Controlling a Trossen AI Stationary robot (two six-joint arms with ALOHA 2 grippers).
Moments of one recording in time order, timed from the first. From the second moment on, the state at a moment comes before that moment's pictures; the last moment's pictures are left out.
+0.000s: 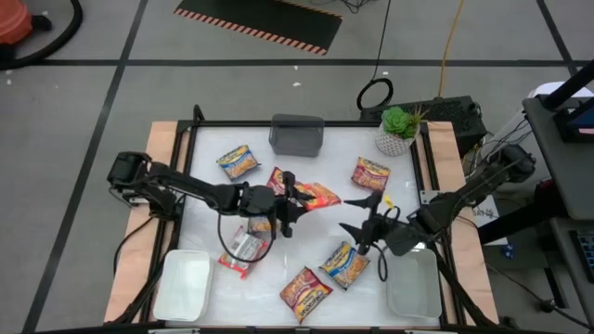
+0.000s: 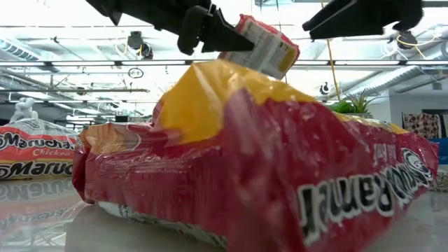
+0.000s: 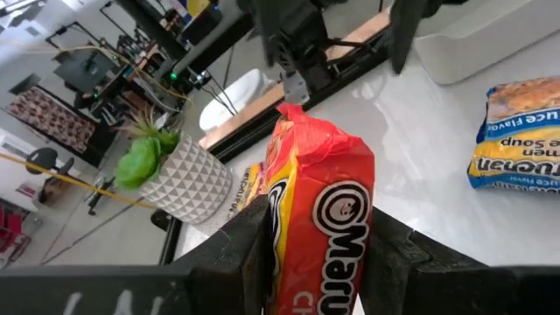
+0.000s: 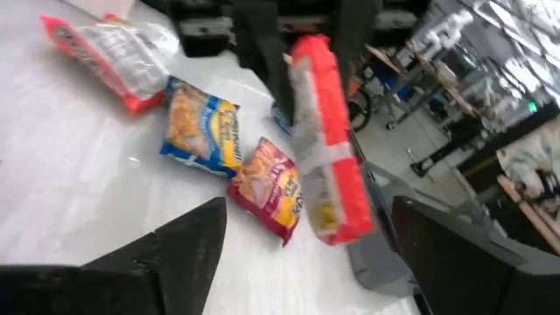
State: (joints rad) left arm -0.15 1.62 0.95 0.39 -0.28 0.58; right arm 0.55 1.18 0.65 0.01 0.92 -0.17
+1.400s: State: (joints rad) left arm -0.16 1.62 0.95 0.35 -0.32 0.57; right arm 0.25 1.56 1.16 -0.51 0.58 -0.14
